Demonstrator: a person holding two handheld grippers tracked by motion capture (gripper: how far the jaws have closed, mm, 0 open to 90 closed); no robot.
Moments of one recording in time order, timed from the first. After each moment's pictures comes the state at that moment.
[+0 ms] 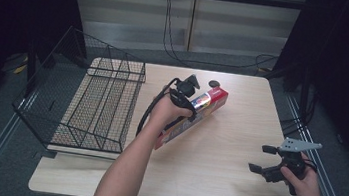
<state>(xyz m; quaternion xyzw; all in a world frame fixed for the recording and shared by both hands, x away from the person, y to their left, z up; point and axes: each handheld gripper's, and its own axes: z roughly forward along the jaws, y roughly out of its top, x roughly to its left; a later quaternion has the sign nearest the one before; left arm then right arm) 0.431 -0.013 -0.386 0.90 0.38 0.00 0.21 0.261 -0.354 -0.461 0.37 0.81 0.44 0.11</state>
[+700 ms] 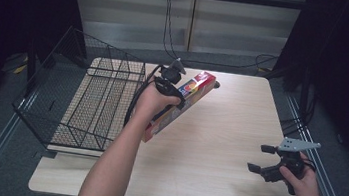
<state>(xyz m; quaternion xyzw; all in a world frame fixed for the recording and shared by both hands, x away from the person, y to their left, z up) 0.430 0.025 -0.345 0.87 0.43 0.03 0.23 0.261 -0.351 -0.460 0.37 0.81 0.45 0.11</state>
